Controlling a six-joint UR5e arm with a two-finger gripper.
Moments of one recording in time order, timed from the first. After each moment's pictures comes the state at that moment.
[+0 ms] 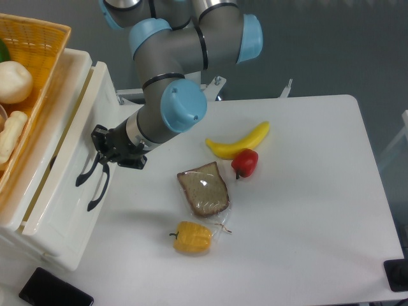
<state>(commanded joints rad) 2.28 -1.85 -1.59 -1.59 0.98 0.74</state>
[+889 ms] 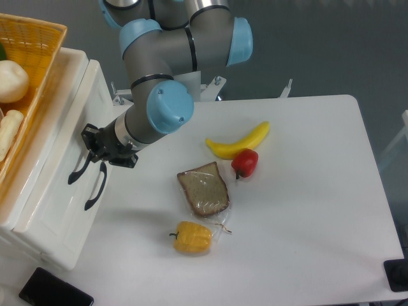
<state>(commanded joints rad) 2.30 -1.85 -1.58 -1.57 1.00 0.71</state>
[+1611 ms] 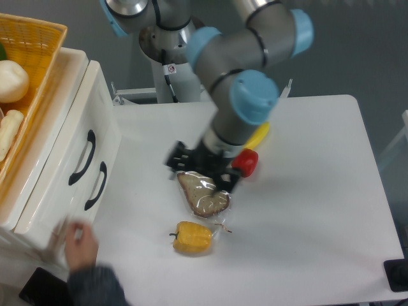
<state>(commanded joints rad) 2.57 -1.96 -1.52 -1.21 1.39 0.96</state>
